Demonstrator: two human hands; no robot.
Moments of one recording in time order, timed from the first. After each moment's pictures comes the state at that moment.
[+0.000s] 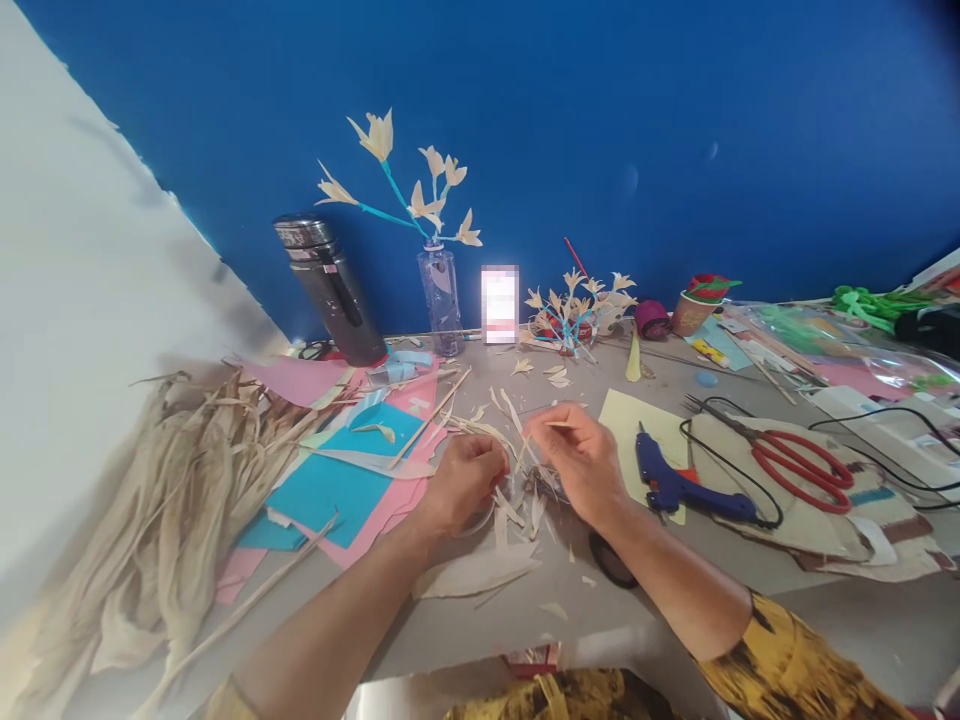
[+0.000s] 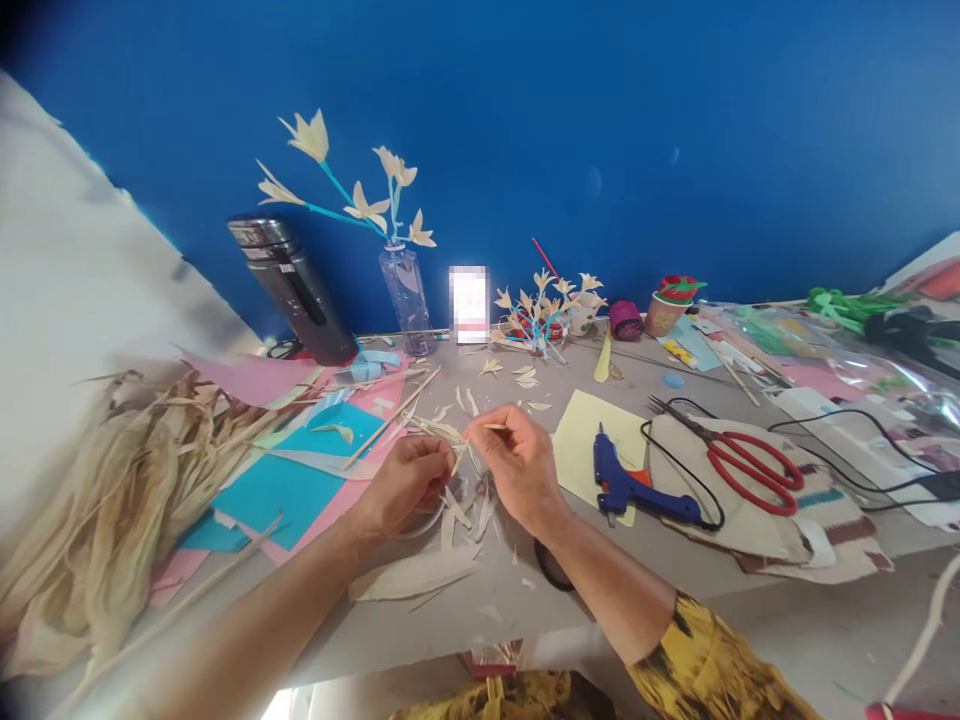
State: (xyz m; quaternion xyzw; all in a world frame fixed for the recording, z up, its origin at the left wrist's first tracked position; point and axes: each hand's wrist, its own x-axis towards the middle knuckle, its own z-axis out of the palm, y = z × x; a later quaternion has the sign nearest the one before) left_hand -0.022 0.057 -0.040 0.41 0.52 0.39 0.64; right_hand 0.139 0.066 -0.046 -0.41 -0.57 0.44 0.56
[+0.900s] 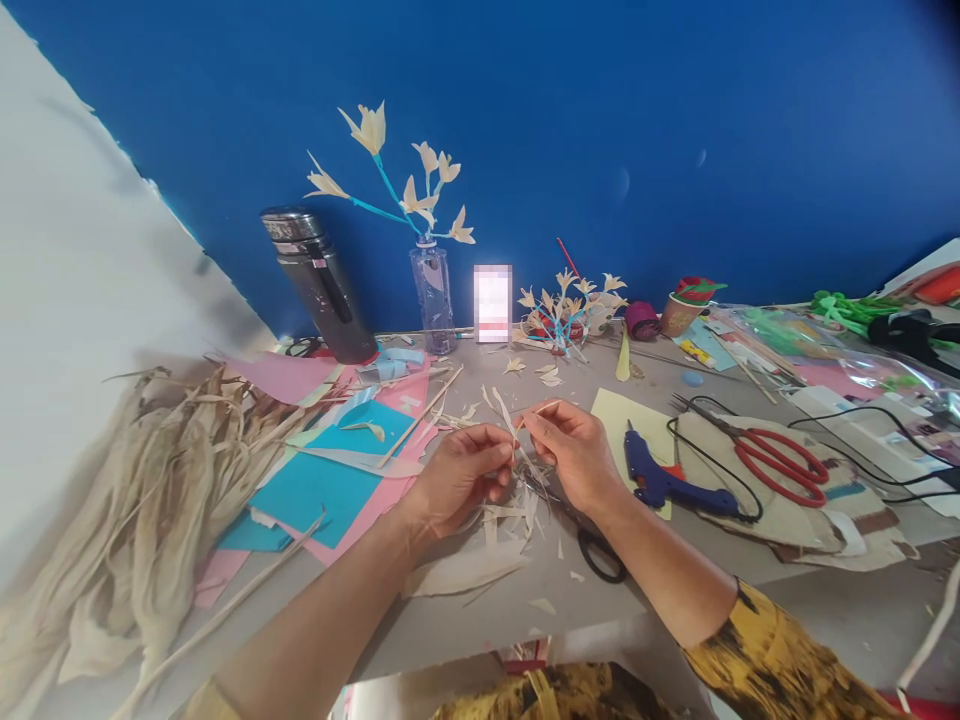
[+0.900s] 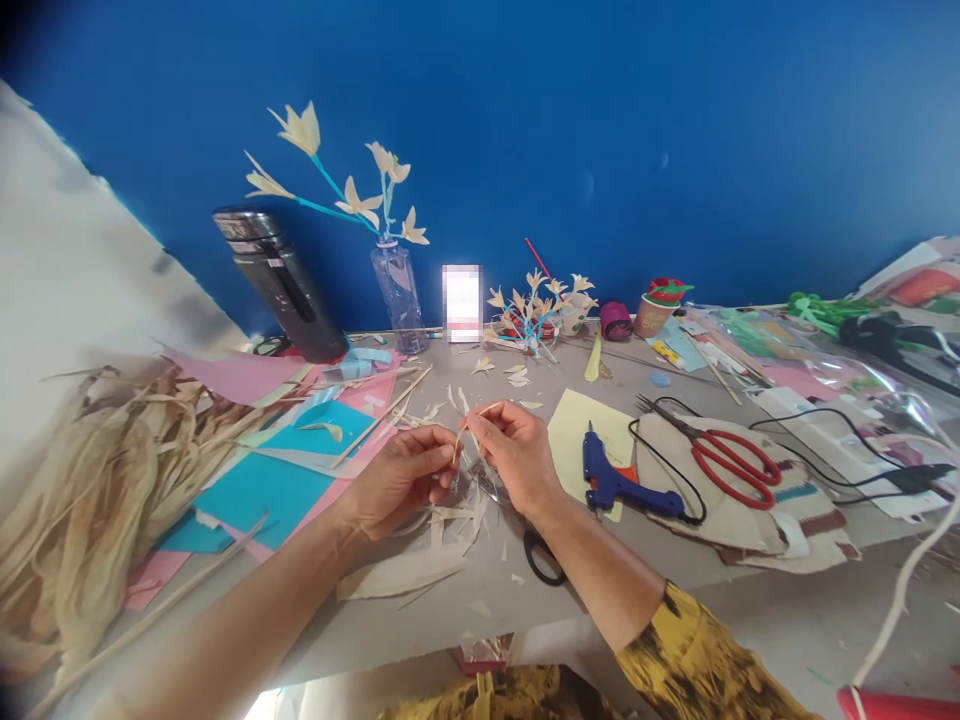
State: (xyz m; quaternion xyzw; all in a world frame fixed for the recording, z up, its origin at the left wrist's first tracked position) left_hand -0.022 0.055 -0.035 0.35 0.38 0.44 0.73; right_hand 0.139 0.071 -0.044 -0.39 -0.48 0.55 0.56
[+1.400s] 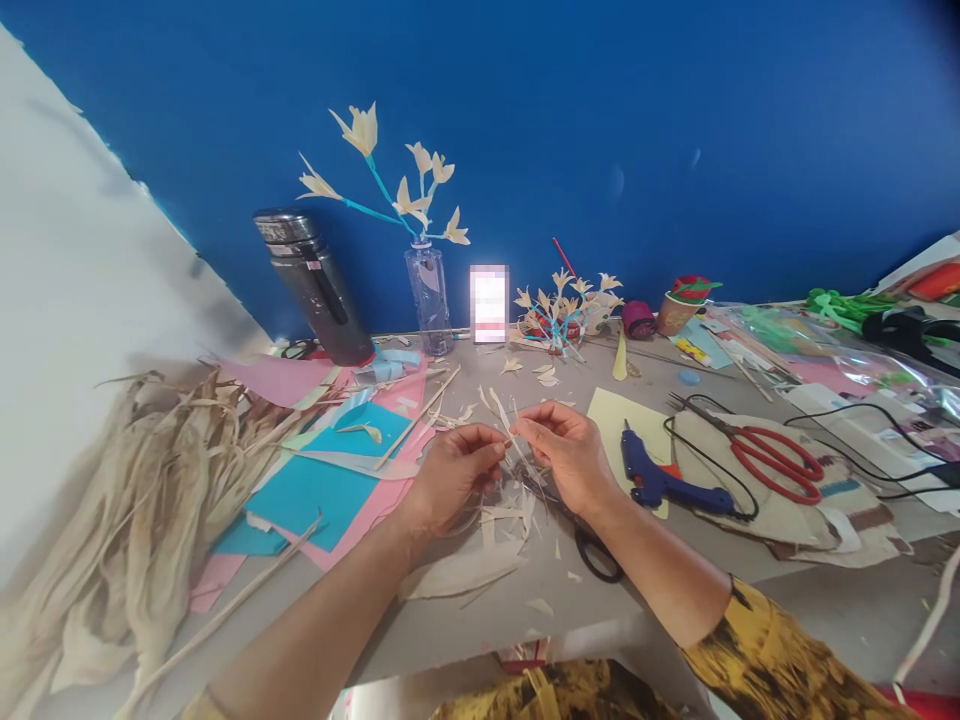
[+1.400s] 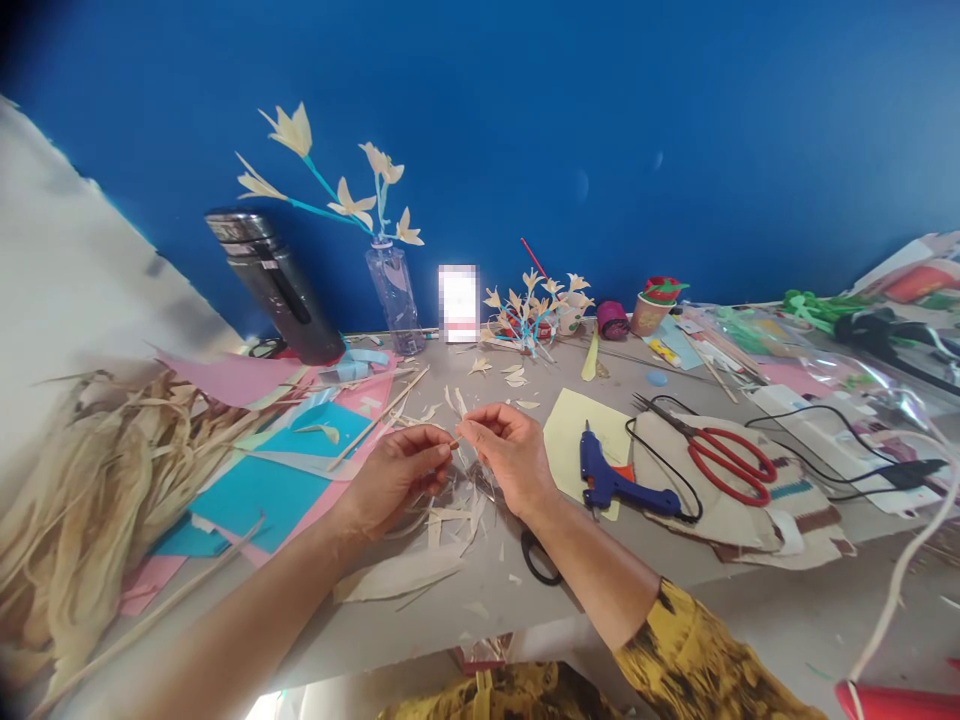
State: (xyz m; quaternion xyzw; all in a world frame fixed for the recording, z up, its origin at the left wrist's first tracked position) left_hand -0.021 0.056 -0.035 0.44 0.47 0.45 0.62; right_hand 0.136 0.074 -0.047 -0.44 -0.44 0.56 0.56
